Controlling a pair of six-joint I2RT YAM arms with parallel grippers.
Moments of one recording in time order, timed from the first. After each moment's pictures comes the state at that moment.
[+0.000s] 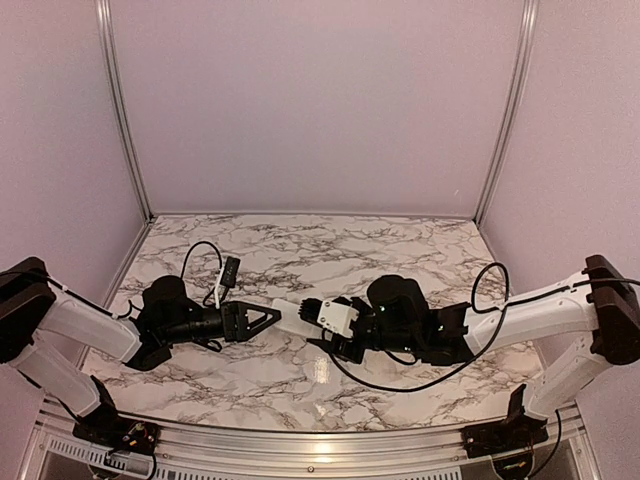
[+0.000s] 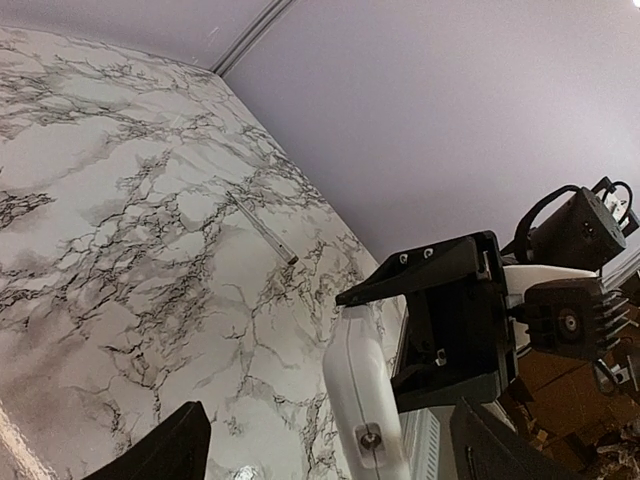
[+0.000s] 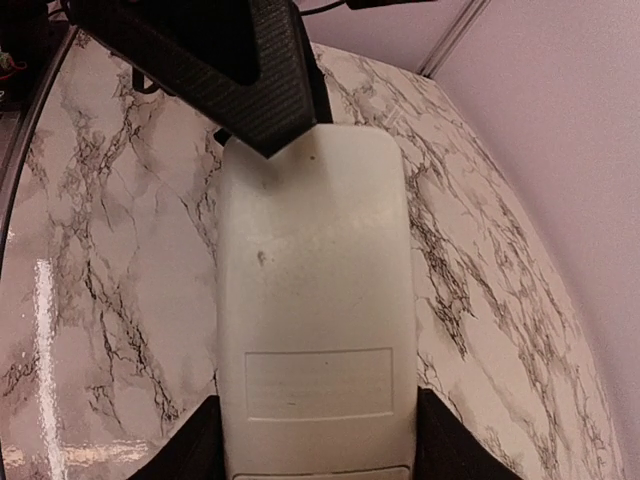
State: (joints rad) left arm -0.79 1.47 0.36 1.02 0.46 -0.77; right arm 1.11 1.49 0.76 0.27 0.06 -0.41
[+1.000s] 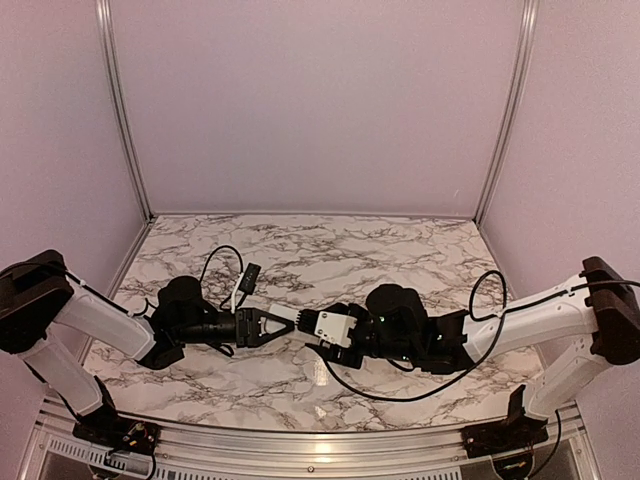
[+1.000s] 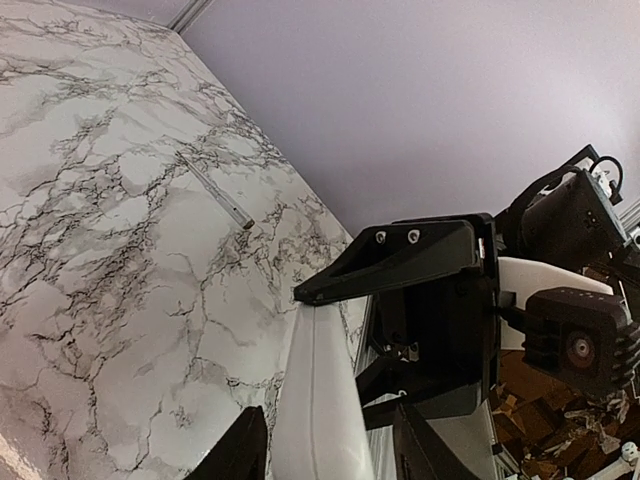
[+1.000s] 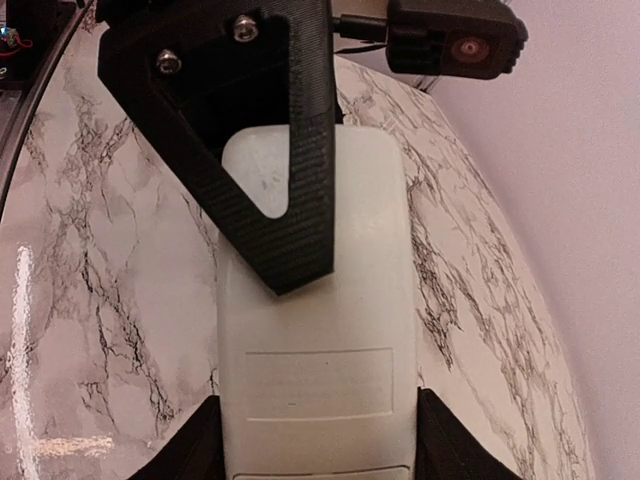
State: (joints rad) left arm -0.85 1.57 0.43 1.04 0.55 -0.80; right arm 1.17 1.49 0.73 0.32 0.12 -0.48
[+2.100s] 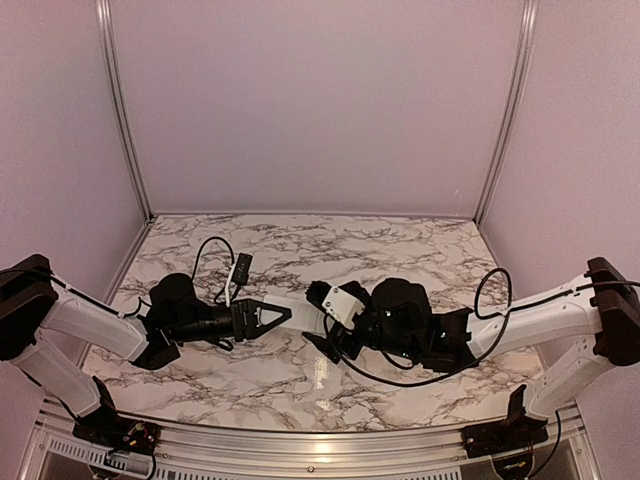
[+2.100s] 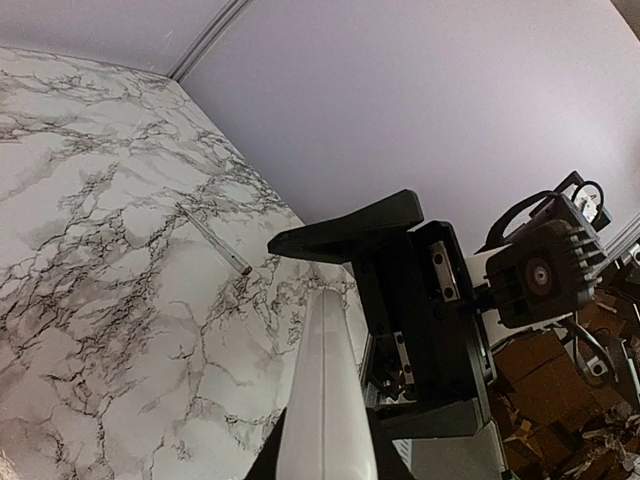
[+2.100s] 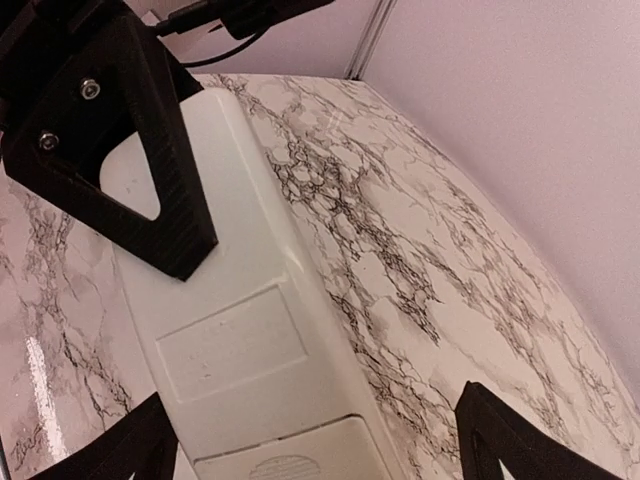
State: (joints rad) left arm -0.87 1.50 0.43 1.04 0.47 -0.79; right arm 1.16 1.48 0.74 0.37 0.24 -0.26
